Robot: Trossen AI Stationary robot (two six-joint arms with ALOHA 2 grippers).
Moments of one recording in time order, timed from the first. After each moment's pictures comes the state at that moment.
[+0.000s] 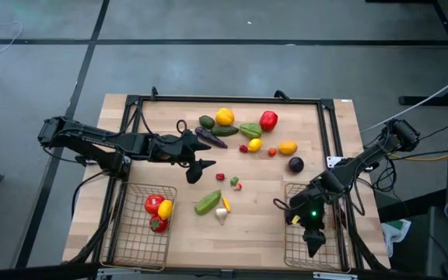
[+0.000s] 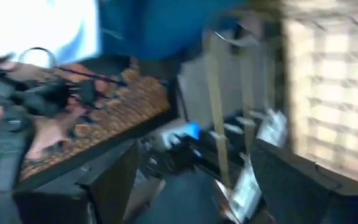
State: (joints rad) left arm -0.09 1.23 0.88 -0.12 -0.29 -0.39; right arm 0.59 1.30 0.90 -0.33 -0.80 1.17
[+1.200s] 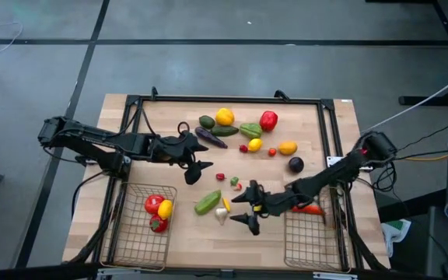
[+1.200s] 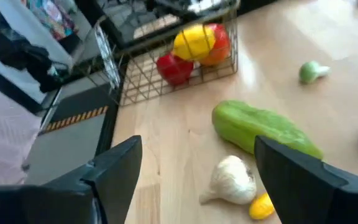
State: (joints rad) left arm -0.09 1.23 0.87 -0.21 -0.29 -0.39; right arm 0.48 1.67 0.90 0.36 0.32 0.57
